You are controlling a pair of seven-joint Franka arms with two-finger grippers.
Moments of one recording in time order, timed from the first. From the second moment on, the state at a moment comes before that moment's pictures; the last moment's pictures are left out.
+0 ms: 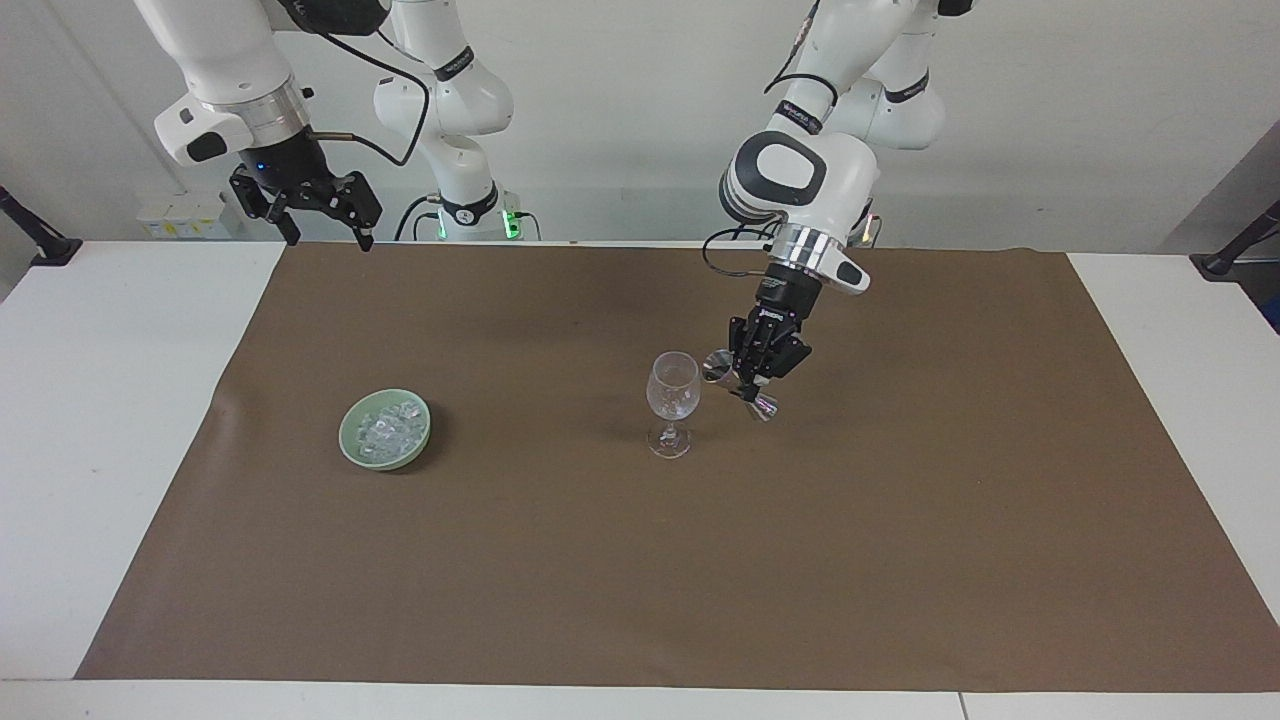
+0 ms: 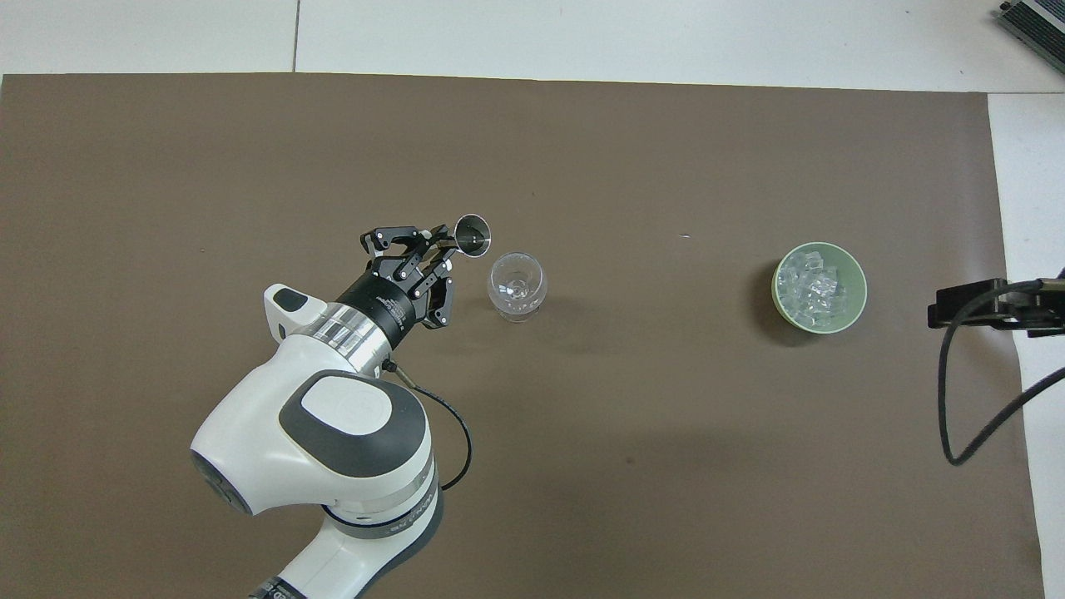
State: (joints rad) left arm -0.44 0.11 -0.27 -2.03 -1.89 3.27 -0.61; right arm 0.01 -0.14 -0.04 -1.71 -0.01 1.56 0.08
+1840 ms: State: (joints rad) left arm -0.51 0.13 -0.27 -2.01 -1.89 3.34 -0.29; right arm 0.01 -0.14 -0.04 -1.71 -0.01 1.56 0.08
